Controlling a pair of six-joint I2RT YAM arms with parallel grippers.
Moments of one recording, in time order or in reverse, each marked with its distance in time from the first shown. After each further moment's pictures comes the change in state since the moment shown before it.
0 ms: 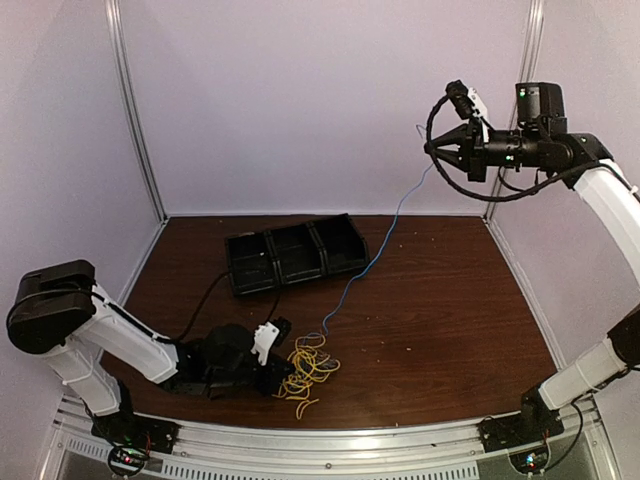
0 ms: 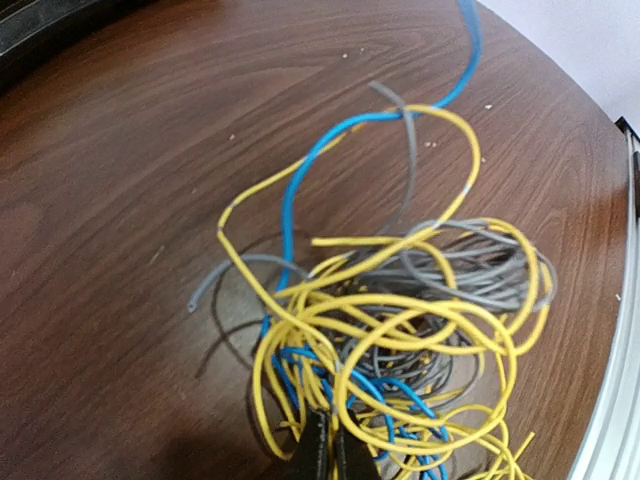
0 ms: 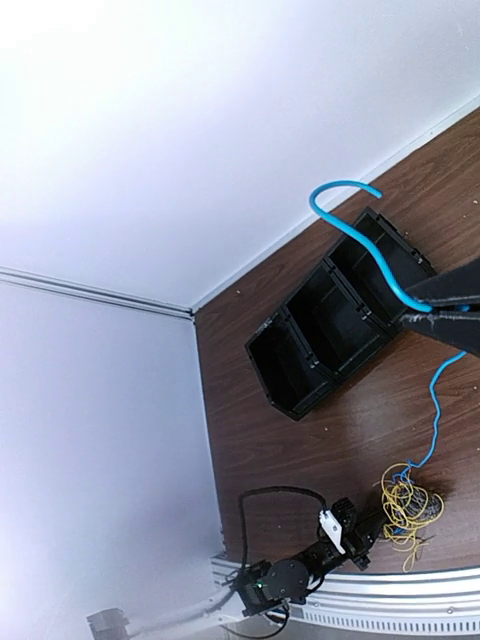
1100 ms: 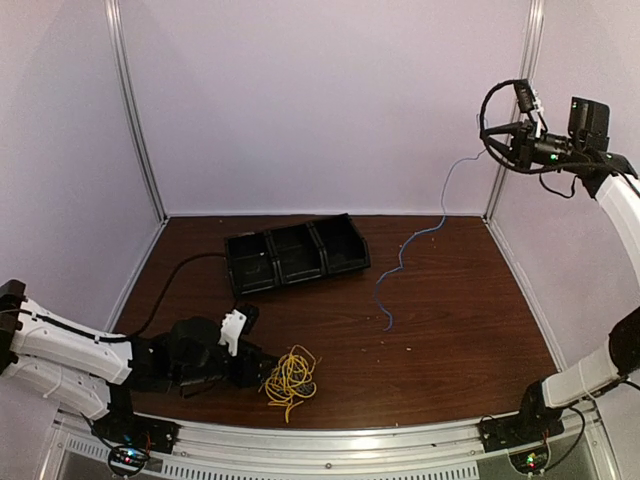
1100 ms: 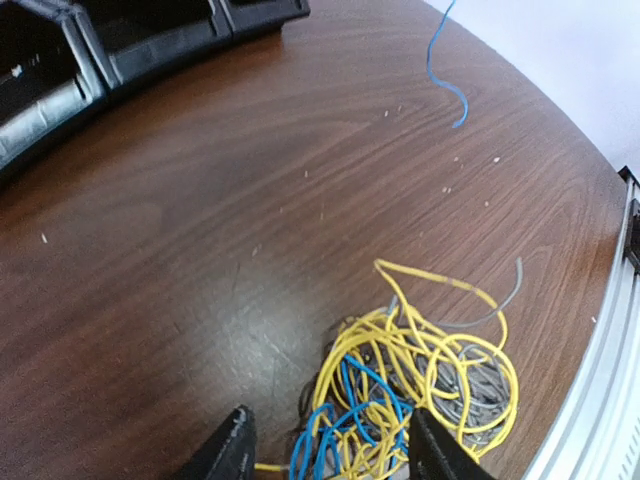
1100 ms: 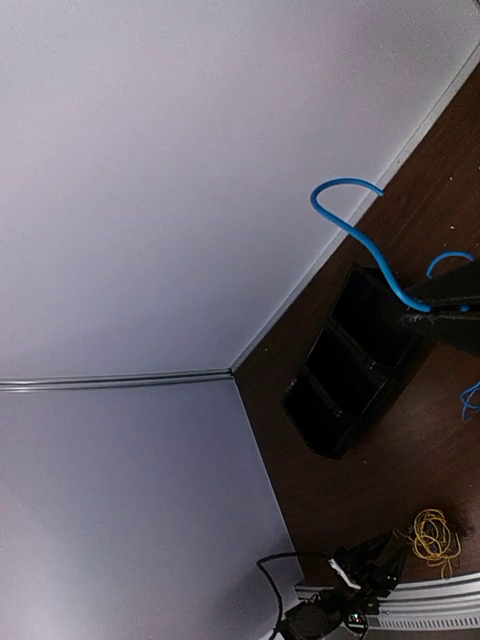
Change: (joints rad) left arm 0.000 -0.379 -0.105 -0.259 -0.106 -0.075; right arm -0.407 -0.046 -0.088 0.248 -0.269 0.271
